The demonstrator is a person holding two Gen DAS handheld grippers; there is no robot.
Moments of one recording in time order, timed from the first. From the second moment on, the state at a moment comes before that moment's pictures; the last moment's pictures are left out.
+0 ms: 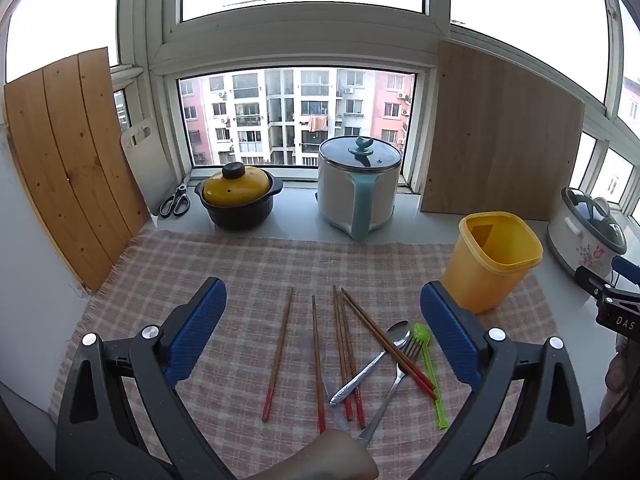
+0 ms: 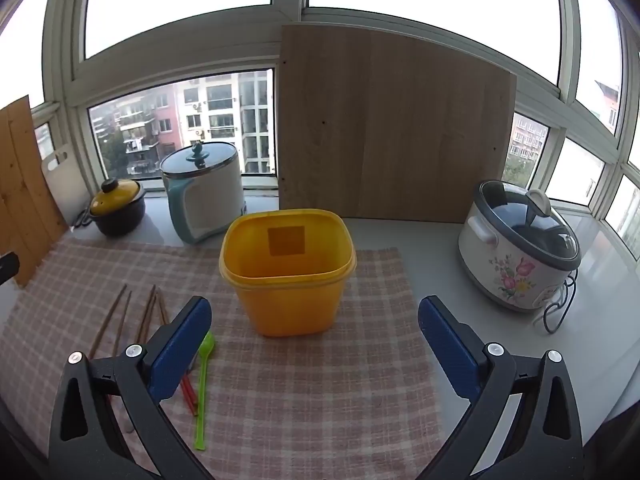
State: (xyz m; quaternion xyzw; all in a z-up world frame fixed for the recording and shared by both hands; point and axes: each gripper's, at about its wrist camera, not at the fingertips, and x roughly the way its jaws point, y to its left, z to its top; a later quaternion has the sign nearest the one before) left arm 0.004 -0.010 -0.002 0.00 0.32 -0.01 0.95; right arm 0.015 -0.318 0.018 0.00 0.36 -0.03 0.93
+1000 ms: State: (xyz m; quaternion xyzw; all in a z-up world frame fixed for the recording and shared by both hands) left arm 0.003 -0.010 -0.002 -0.01 0.32 -0.01 0.95; right arm 0.017 -0.319 0.015 -0.01 0.36 -0.03 0.93
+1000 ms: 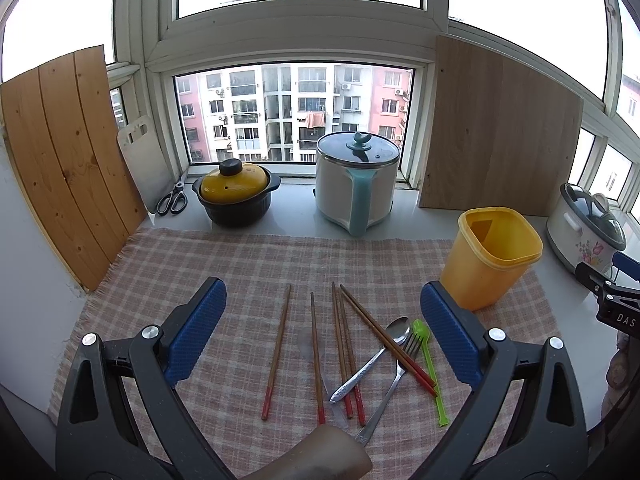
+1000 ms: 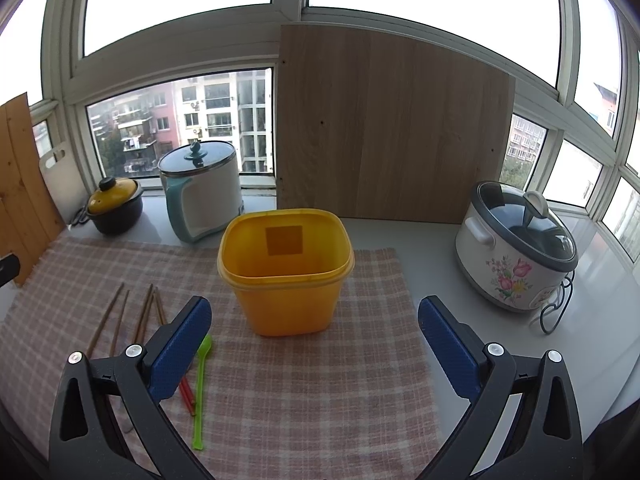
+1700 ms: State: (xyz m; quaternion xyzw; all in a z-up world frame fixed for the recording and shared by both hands) left arm 0.000 -0.003 -0.021 0.00 0.34 -0.01 0.94; right arm 0.021 -0.311 0.008 -0.06 0.38 -0.03 0.92
